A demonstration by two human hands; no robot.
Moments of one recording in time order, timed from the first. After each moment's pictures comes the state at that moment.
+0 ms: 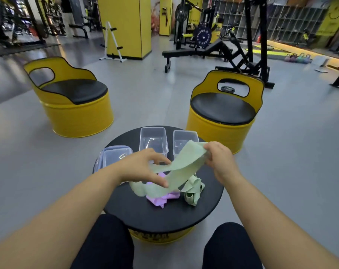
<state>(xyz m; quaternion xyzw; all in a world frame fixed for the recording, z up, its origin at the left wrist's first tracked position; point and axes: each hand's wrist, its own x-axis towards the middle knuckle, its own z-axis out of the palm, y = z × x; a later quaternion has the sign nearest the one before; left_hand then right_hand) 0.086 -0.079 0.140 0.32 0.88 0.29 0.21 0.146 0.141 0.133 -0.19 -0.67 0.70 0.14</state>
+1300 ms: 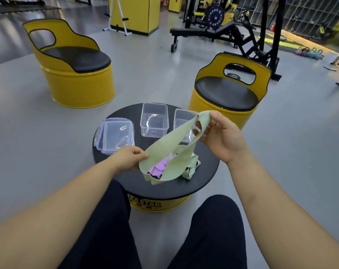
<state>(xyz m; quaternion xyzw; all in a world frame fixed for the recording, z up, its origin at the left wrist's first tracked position) 0.119 -0.108 0.054 0.05 0.83 0.50 0.25 0.181 0.129 0.149 0.00 -0.53 0.85 0.01</state>
